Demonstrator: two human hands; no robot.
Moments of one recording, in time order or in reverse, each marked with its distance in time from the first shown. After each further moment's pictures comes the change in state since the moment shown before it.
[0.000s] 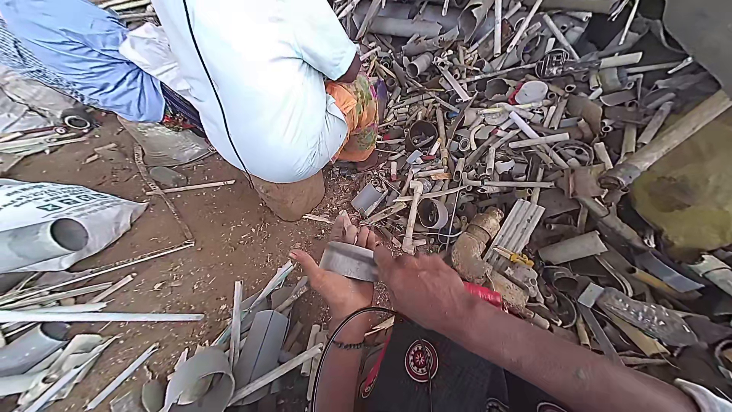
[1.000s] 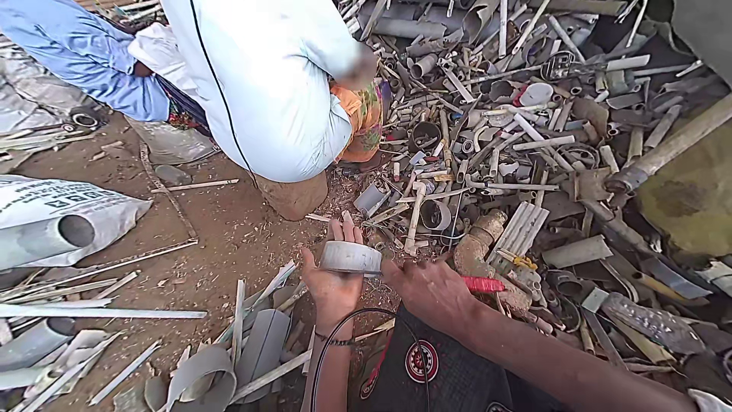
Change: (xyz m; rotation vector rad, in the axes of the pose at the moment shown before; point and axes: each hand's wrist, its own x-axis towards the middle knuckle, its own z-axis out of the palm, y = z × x) left_hand 0.023 0.016 -0.030 -0.290 -0.029 -0.103; right_hand 0.000 0.019 0.045 -0.220 0.348 -0.145
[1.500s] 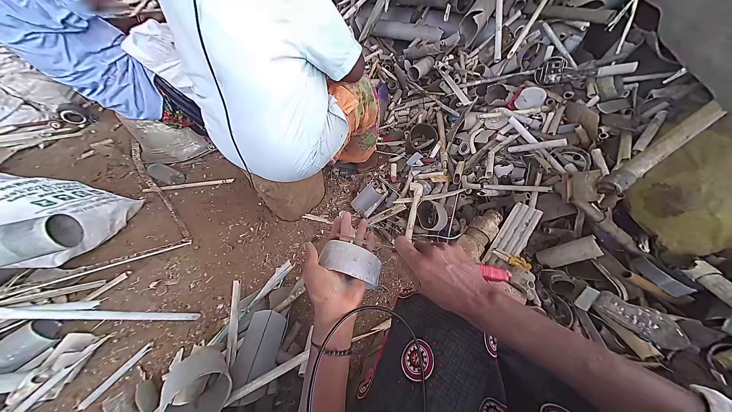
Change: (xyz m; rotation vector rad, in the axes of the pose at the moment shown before) left_hand -0.012 -0.002 0.019 0.231 0.022 -0.060; right_hand 0.003 0.025 -0.010 -0.001 0.191 0.077
